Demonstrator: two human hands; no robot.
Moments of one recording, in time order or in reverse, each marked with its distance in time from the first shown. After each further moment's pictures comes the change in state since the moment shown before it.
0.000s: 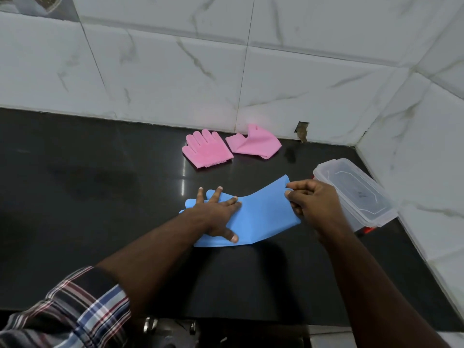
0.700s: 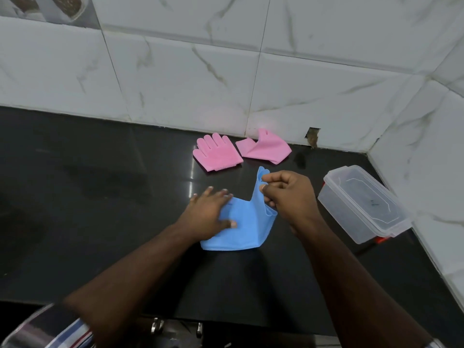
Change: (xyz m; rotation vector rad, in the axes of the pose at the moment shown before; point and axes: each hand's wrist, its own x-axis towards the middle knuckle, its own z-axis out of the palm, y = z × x) left_hand -0.027 -0.033 0.020 -0.367 0.446 -0.082; right_hand -0.013 -0.047 0.053 0.015 -0.087 -0.138
